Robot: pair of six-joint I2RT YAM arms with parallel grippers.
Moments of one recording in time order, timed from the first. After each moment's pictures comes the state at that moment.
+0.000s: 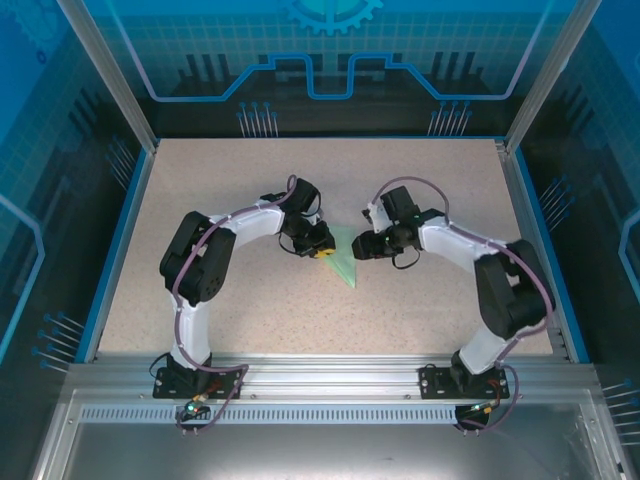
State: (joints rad) left arm -0.48 2.02 1.37 -0.56 0.52 -0.80; right arm 0.43 1.62 1.02 -0.48 -0.36 0.22
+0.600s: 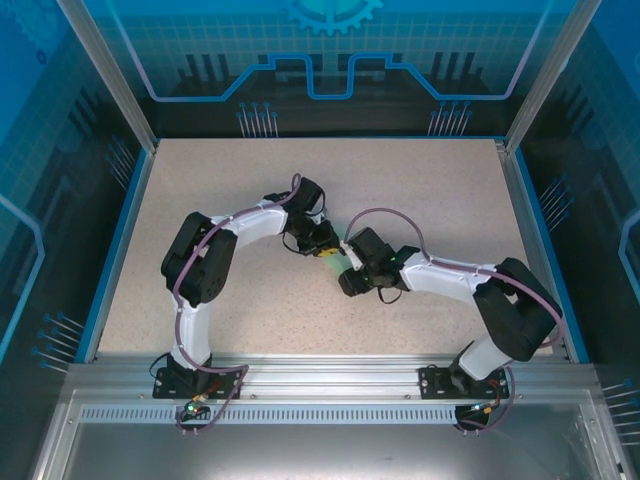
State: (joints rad) left arm -0.50 2.02 1.40 -0.55 0.52 -0.79; right arm 0.73 1.57 0.83 -0.36 -0.02 0.21
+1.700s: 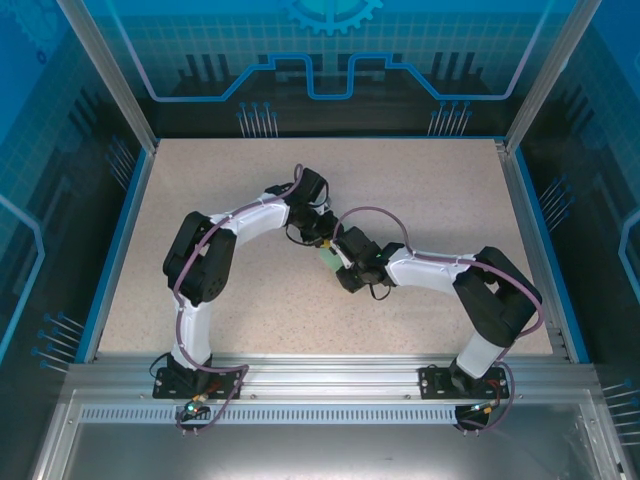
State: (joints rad) left arm -0.51 2.03 1.49 -0.59 0.49 -0.79; right arm 0.77 1.68 0.91 -0.35 0.07 0.18
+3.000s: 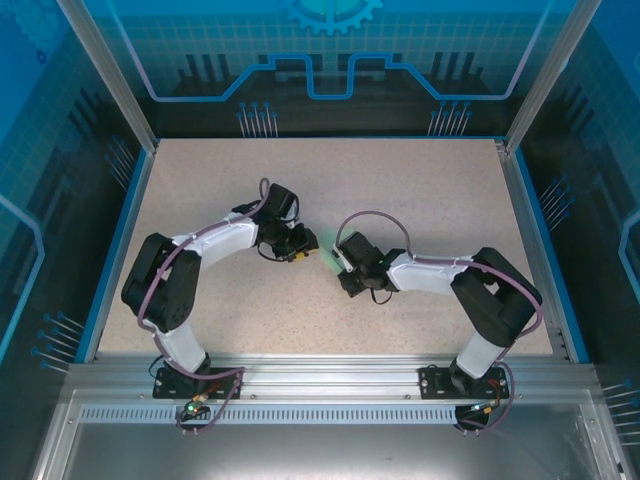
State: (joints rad) left arm -0.44 1.76 1.12 -0.49 0.41 -0.85; right arm 0.76 1.67 0.84 -0.26 0.06 0.21
